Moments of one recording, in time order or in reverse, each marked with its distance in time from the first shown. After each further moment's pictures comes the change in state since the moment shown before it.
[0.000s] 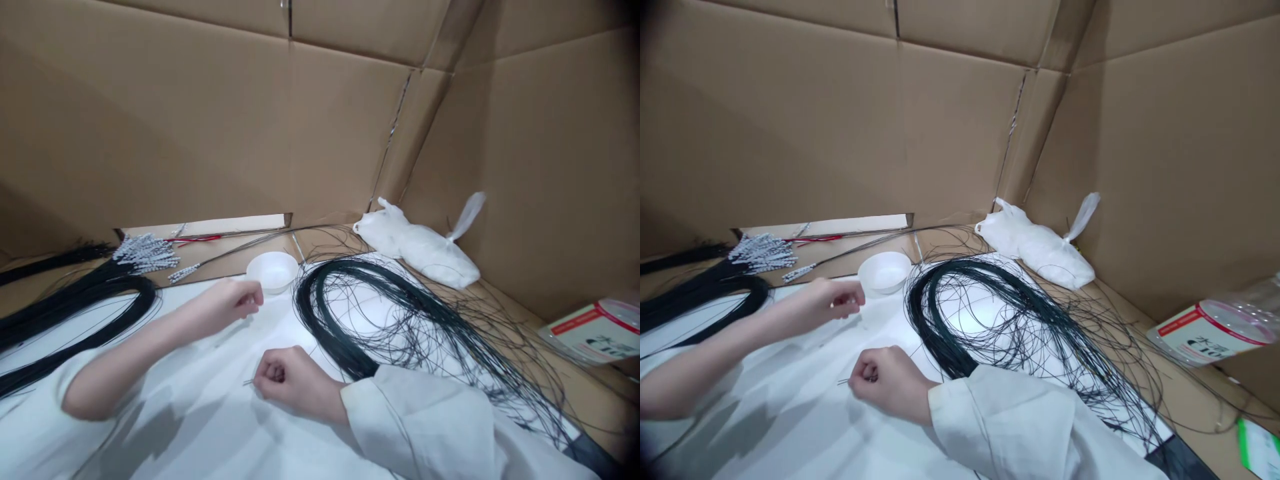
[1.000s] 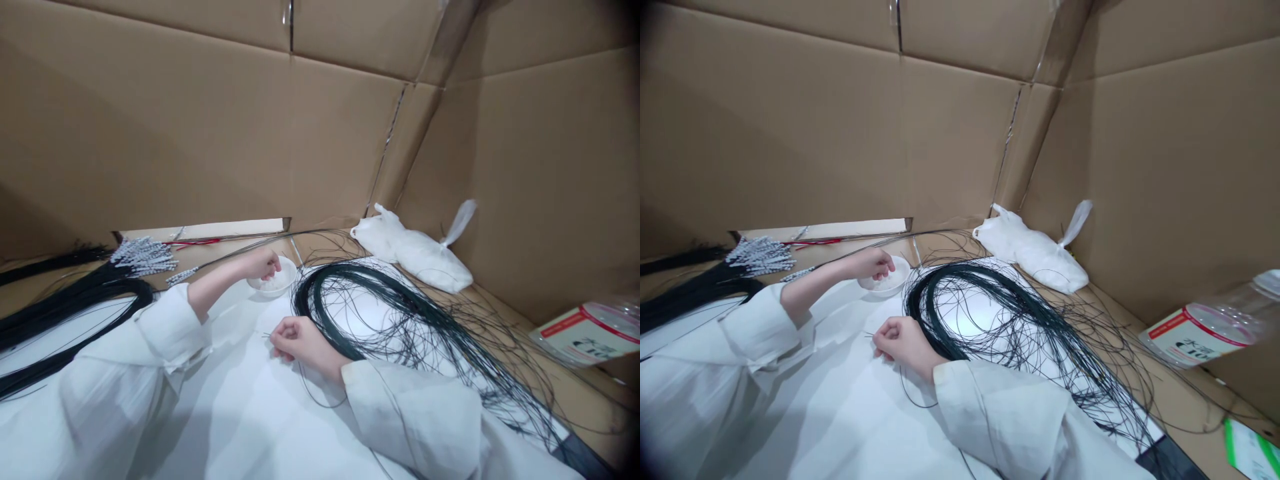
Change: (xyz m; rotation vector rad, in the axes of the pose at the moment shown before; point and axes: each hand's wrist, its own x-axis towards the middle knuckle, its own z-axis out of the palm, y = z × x) left_hand 0.120 -0.045 0.009 -0.089 -0.147 -0.037; right_hand 0.027 0.009 -0.029 0.373 0.090 0.167
